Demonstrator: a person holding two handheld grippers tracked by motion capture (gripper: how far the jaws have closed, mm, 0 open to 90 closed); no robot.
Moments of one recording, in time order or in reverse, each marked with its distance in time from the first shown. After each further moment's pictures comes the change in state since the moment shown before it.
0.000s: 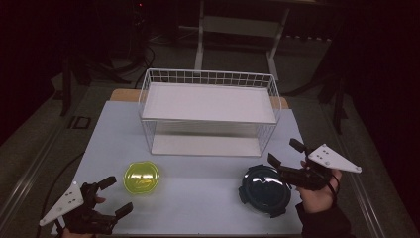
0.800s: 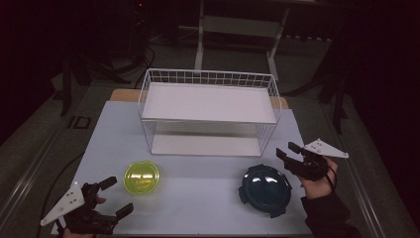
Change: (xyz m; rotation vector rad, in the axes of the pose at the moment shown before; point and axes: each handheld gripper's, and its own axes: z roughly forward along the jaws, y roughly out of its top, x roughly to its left) left arm -0.001 -0.001 0.001 0.008 -0.004 0.003; right arm -0.053 -0.043 0.030 0.213 -0.084 0.053
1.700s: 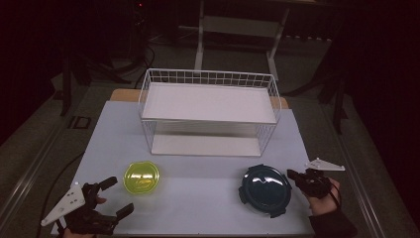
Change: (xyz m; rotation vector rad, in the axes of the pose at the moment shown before) left arm -0.001 0.000 0.000 -0.001 0.002 -0.001; right arm -0.020 -0.065 -0.005 0.260 -0.008 0.075
